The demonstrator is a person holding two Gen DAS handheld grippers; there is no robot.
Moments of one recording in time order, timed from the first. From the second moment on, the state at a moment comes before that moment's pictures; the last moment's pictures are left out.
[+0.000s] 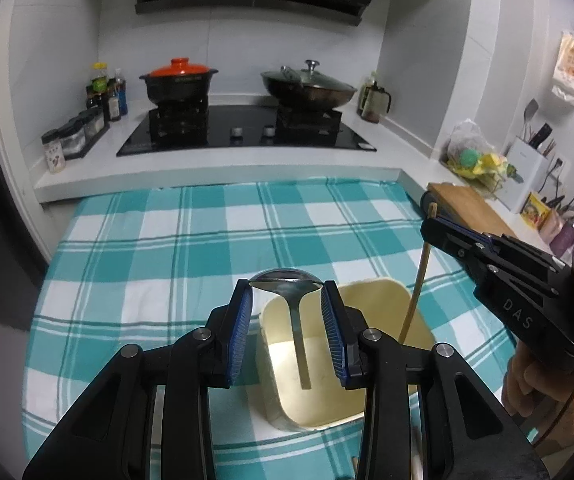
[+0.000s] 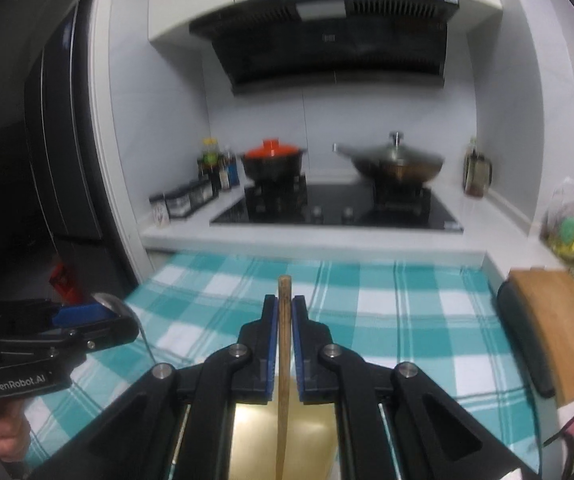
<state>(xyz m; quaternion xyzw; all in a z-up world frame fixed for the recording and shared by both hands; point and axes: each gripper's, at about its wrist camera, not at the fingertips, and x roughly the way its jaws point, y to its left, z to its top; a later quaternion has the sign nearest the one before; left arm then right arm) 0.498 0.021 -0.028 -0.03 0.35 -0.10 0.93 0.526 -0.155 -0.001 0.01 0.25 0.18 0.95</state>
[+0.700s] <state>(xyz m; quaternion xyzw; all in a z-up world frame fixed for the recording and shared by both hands) 0.360 0.041 -0.021 0.04 0.32 -0.08 0.94 0.453 -0.202 0.015 -0.02 0.31 0.13 0.94</state>
